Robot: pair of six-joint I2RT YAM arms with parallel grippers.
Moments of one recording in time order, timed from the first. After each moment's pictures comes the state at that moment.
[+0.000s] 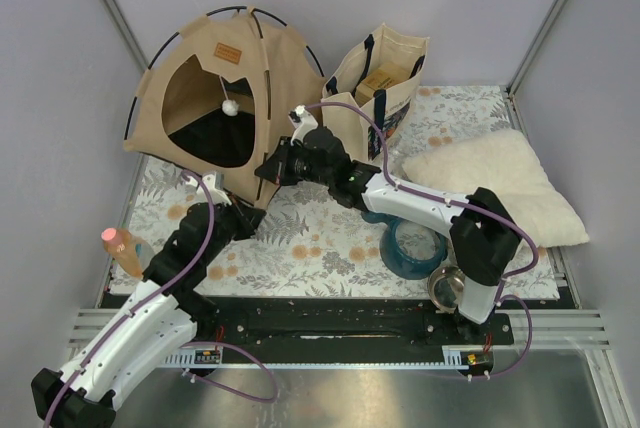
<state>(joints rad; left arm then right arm) -0.52 0.57 0.46 -0.30 -0.08 -0.70 0.90 1.80 1.38 0.18 -0.13 0.78</state>
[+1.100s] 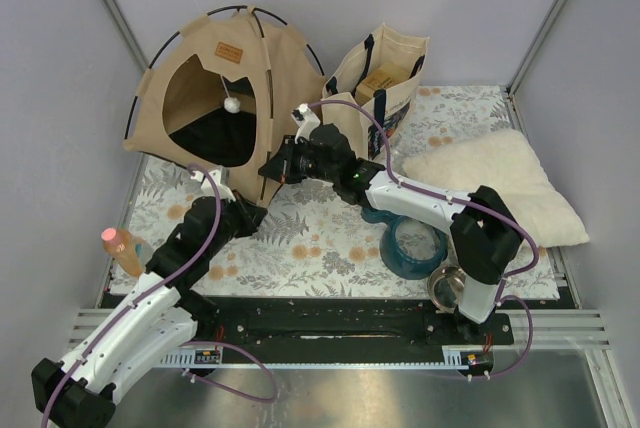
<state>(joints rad) -0.53 0.63 0.50 -0.32 -0.08 -0.67 0.86 1.80 1.35 0.22 -0.22 0.76</state>
